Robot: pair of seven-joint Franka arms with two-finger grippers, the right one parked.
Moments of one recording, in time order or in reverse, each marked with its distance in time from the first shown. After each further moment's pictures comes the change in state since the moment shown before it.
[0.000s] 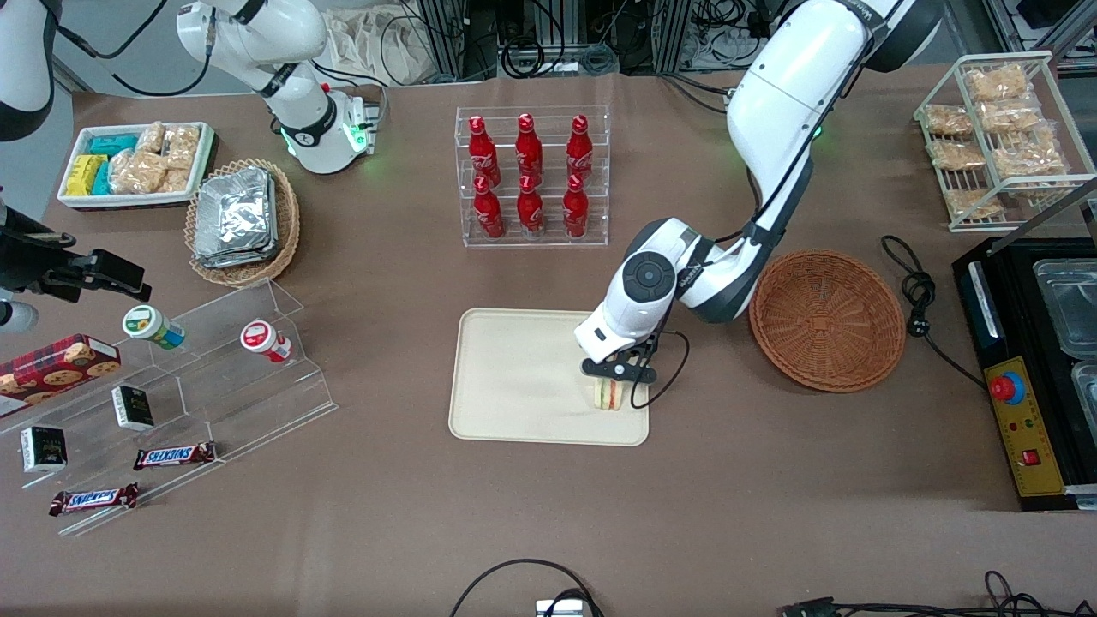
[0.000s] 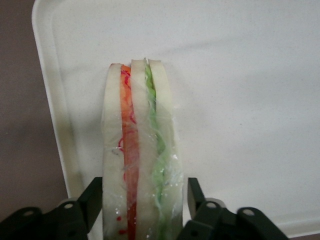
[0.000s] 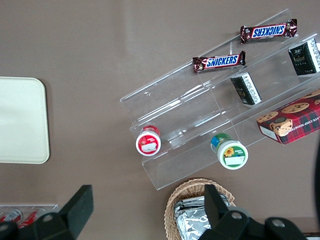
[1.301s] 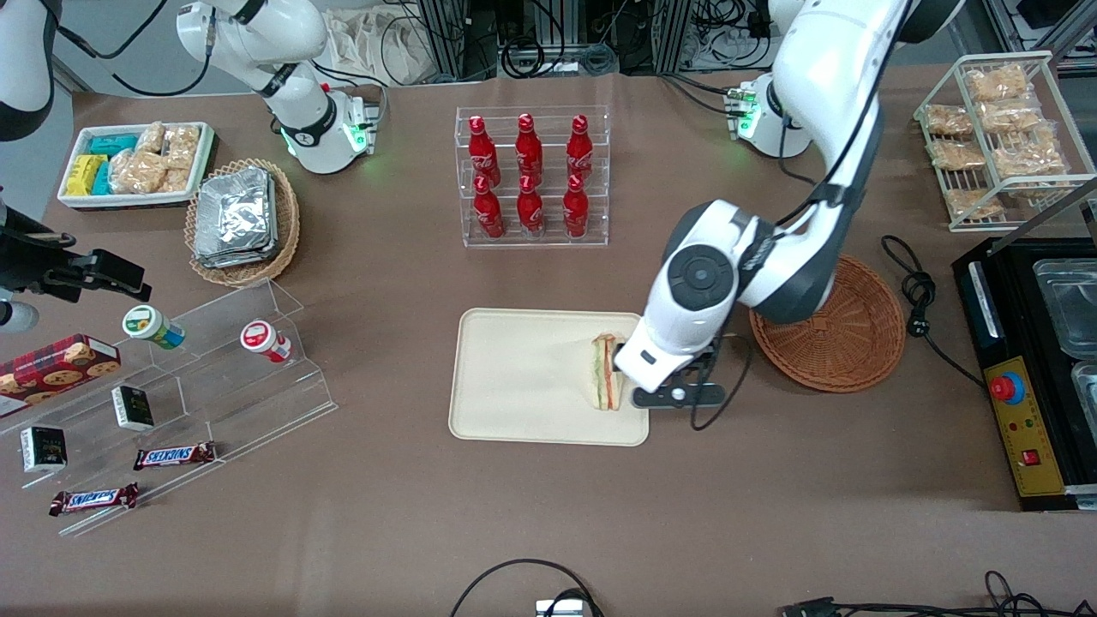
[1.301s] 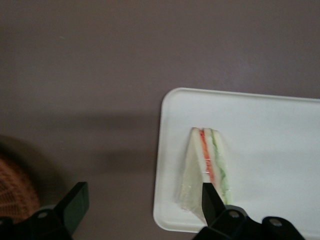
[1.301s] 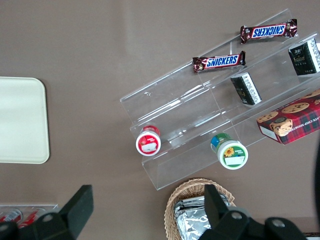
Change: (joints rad) arm 0.013 -0.152 0.132 0.258 0.001 -0.425 -0.070
